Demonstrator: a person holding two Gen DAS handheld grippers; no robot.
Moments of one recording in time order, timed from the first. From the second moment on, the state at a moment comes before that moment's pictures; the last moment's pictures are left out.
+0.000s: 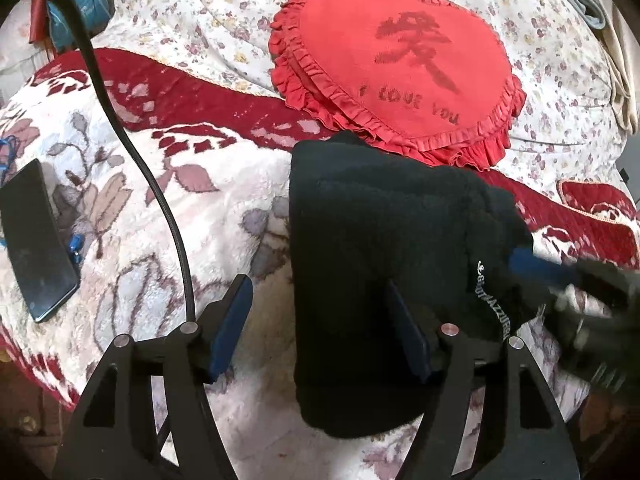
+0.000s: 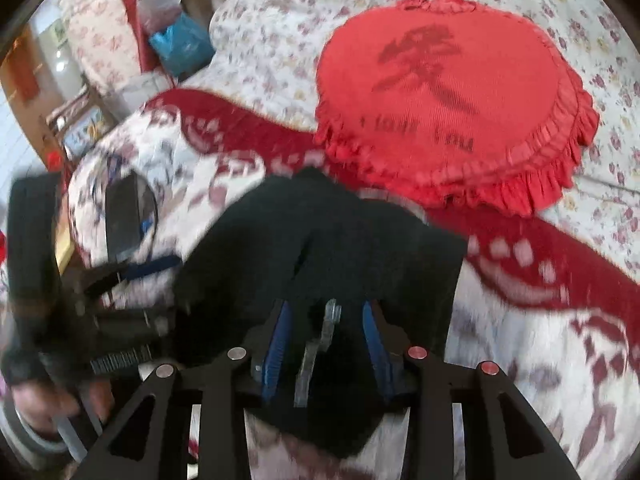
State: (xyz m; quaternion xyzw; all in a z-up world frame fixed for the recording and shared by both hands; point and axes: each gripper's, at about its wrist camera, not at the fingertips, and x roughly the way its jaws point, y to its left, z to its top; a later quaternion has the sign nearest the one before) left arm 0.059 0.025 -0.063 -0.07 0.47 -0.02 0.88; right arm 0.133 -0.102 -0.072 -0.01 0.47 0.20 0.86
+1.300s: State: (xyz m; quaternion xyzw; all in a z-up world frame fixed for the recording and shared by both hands) left arm -0.003 0.013 -0.005 -0.01 0.39 0.07 0.92; right arm 0.083 -0.120 -0.028 0.03 0.41 0.19 0.89
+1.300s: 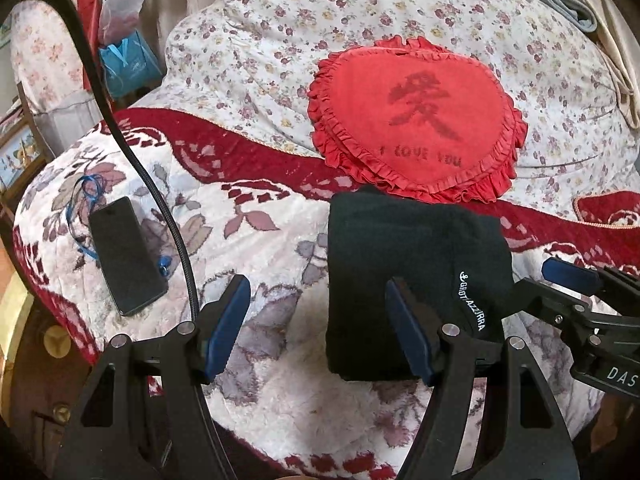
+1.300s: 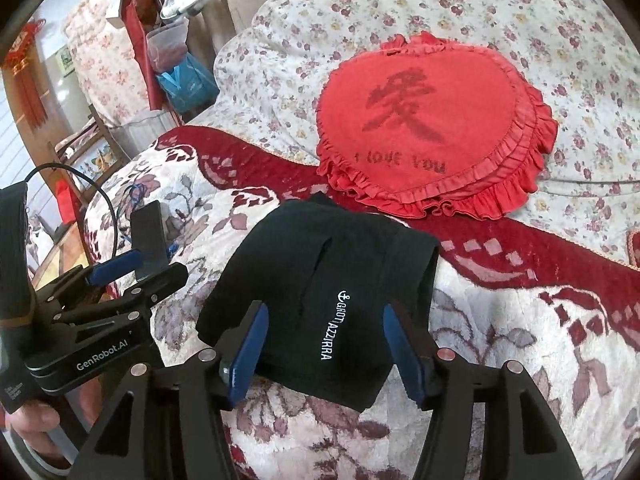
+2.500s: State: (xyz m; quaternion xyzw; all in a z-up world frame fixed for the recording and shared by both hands) left arm -0.003 0.013 -0.011 0.00 0.40 0.08 0.91; right arm 0.086 -0.109 -0.040 0.03 0.43 0.20 0.88
